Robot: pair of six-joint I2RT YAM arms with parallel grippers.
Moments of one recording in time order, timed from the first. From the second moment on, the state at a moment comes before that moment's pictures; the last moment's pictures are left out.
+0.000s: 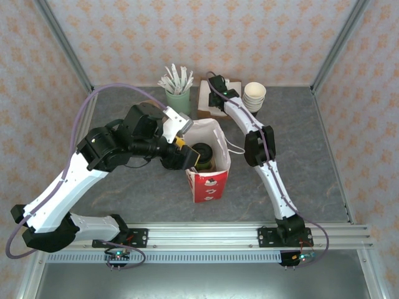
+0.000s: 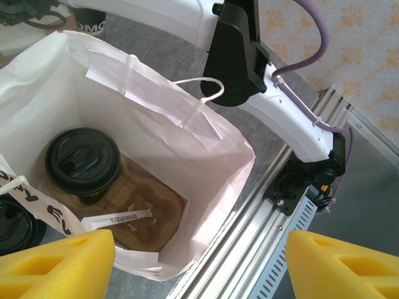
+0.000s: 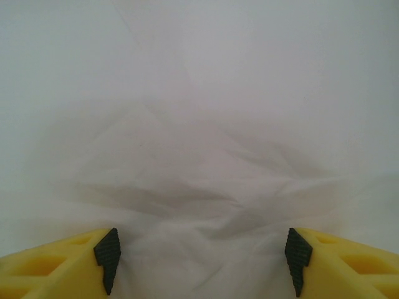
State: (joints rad) left arm -0.79 1.24 1.68 -1.15 0.24 -0.24; right arm 0.41 2.74 2.62 -0.77 0.35 0.36
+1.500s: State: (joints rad) left arm -0.79 1.15 1.62 -1.15 0.23 -0.28; right arm 0.41 2.74 2.64 -0.74 0.28 0.40
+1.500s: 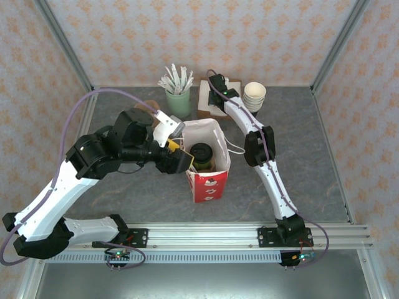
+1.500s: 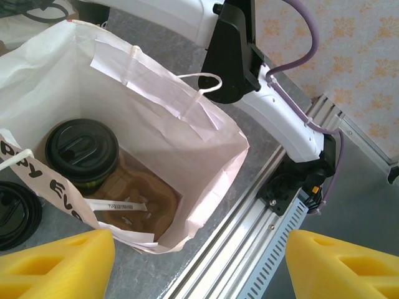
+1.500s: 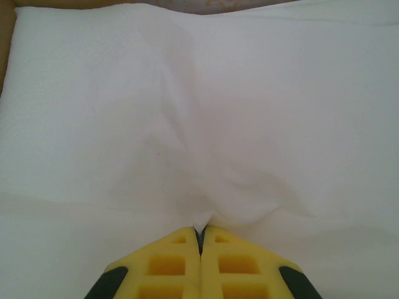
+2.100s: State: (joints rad) left arm -0.79 1.12 1.60 -1.14 0.21 -0.28; right arm 0.42 2.47 2.65 -0.75 0.23 0.40
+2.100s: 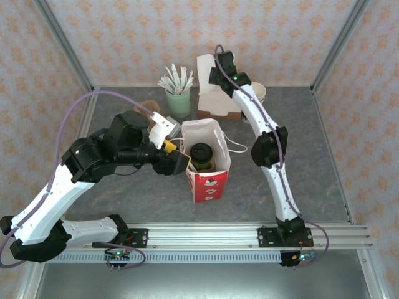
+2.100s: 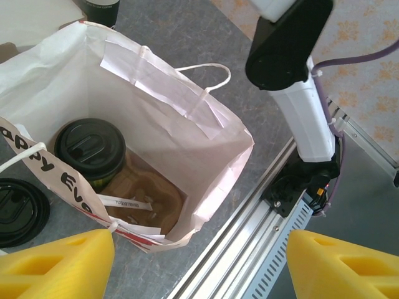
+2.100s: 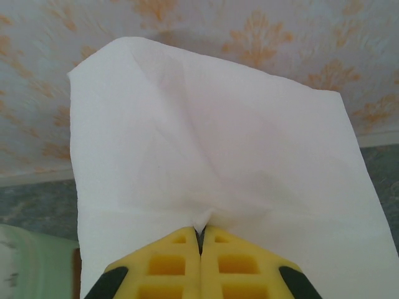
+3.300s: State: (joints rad) left arm -0.63 1.00 1.28 -0.92 -0.44 -0.47; right arm 0.60 1.24 1.49 -0.58 -0.39 0.99
